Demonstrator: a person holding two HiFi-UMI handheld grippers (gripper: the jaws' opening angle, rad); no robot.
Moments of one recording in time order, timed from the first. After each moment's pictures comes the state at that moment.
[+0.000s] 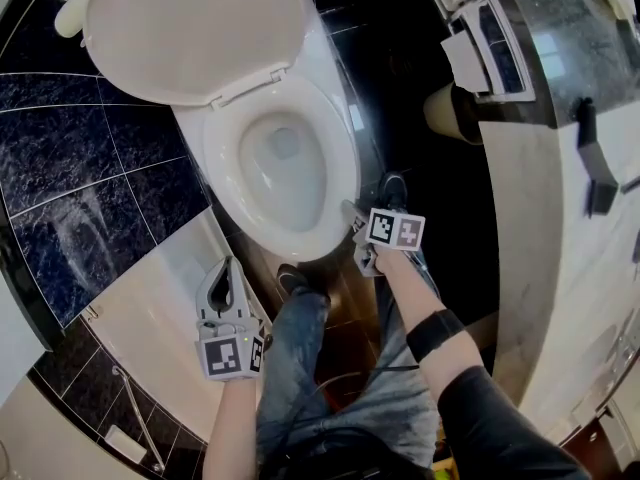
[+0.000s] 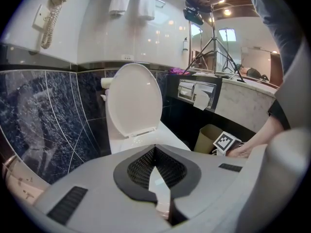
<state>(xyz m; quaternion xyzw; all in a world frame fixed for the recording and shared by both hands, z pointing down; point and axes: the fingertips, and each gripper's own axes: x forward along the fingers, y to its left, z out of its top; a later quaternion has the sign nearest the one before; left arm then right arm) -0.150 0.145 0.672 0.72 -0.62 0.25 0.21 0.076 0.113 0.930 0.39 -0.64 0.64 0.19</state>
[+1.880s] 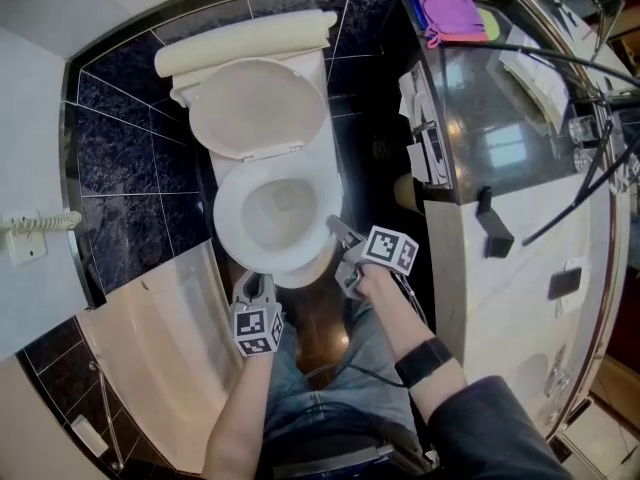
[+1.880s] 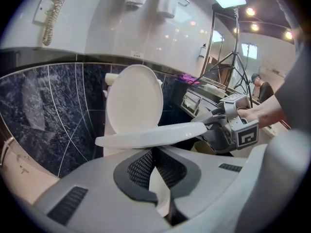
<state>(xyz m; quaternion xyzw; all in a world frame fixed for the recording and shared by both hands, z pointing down) -0.115 0.111 0.620 0.68 -0.63 0.20 0.32 0.036 -0.007 0.666 0.36 -0.64 0.68 0.07</state>
